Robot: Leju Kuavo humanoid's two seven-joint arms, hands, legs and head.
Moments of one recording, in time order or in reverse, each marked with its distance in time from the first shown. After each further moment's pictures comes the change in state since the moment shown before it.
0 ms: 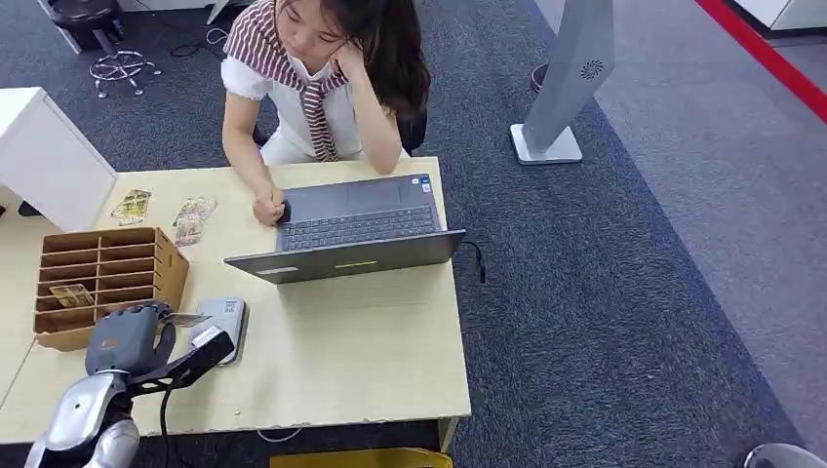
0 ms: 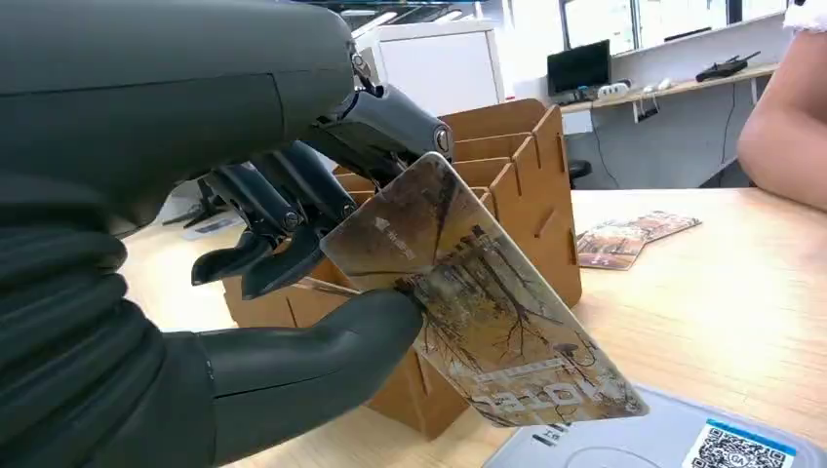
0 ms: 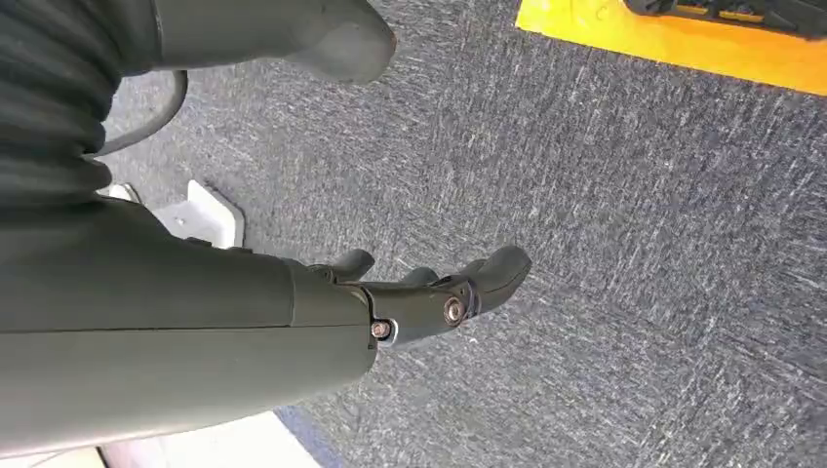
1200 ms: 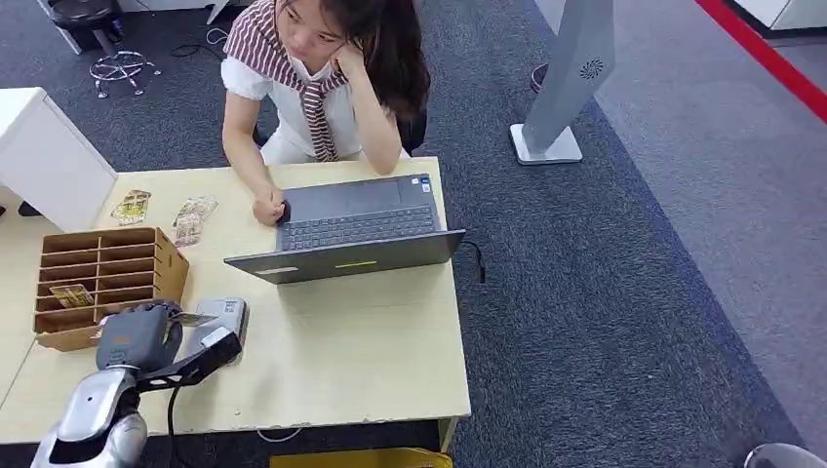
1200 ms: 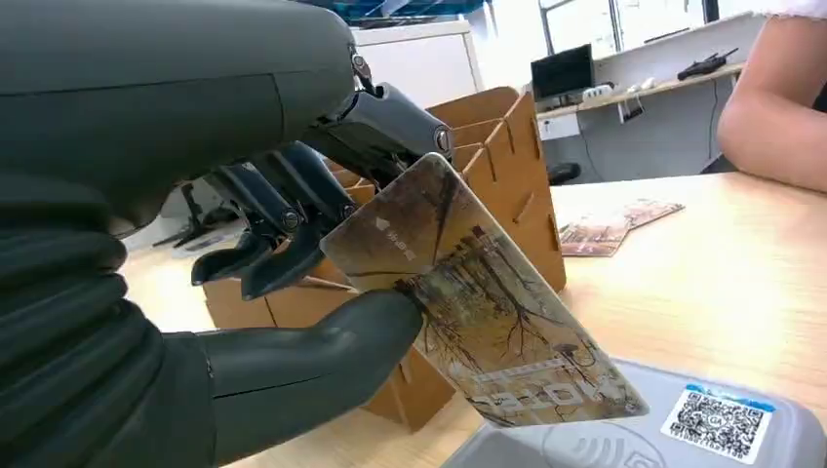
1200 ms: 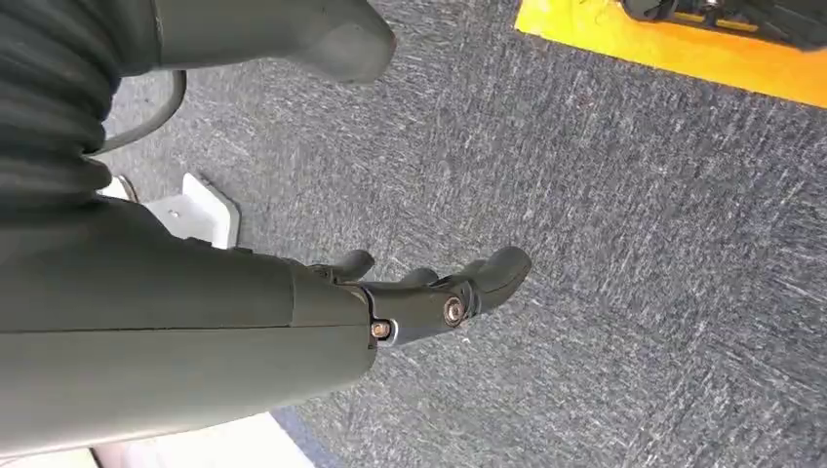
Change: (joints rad) left arm -0.042 -0.011 -0.018 0.076 -0.069 0.021 -0.024; right arm 0.000 -0.002 0.016 0.000 0.001 0.012 -0.006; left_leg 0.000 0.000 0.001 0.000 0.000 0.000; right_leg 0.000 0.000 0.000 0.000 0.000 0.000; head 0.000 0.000
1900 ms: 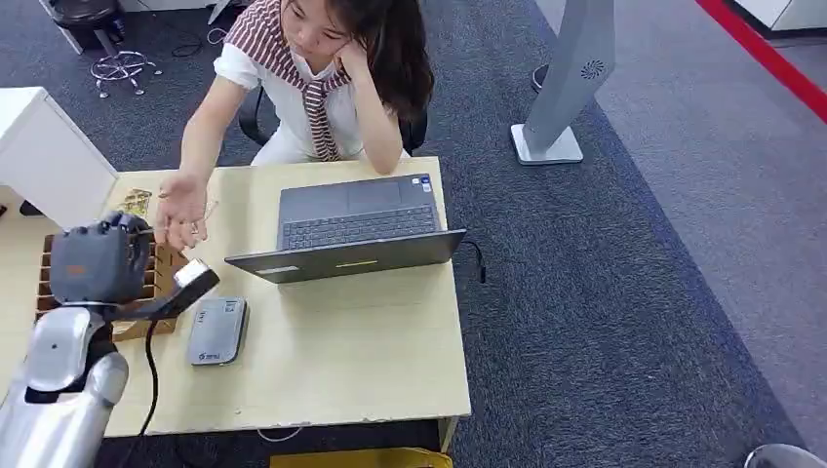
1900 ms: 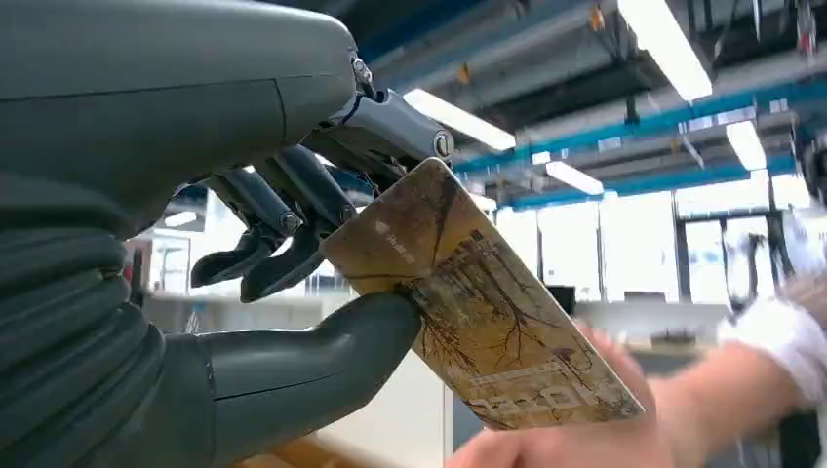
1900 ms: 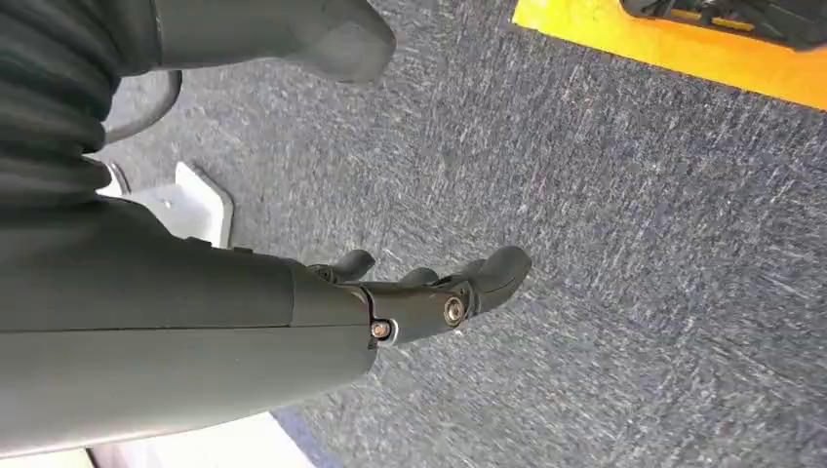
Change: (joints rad) left arm -0.247 0.023 0.003 0.002 -0.042 0.254 -0.032; right arm -0.001 -0.005 0.004 0.000 0.019 0.004 -0.015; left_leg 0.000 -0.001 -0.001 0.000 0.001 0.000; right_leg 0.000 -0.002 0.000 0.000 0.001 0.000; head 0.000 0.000
